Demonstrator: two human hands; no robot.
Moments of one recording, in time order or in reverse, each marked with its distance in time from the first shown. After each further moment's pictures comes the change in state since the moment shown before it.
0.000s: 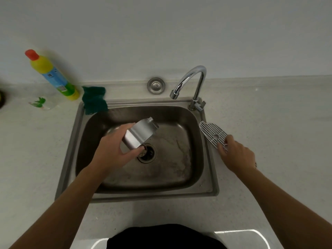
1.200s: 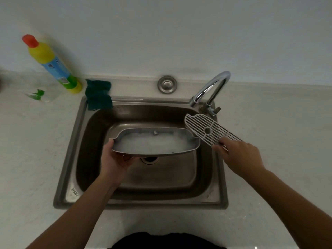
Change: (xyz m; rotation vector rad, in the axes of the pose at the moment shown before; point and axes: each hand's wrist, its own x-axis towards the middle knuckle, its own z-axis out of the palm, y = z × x) left_hand -0.017 -0.072 0.053 -1.384 0.391 -1.023; right_hand 0.026 -0.066 -0.053 -0.117 -0.102 -0.327
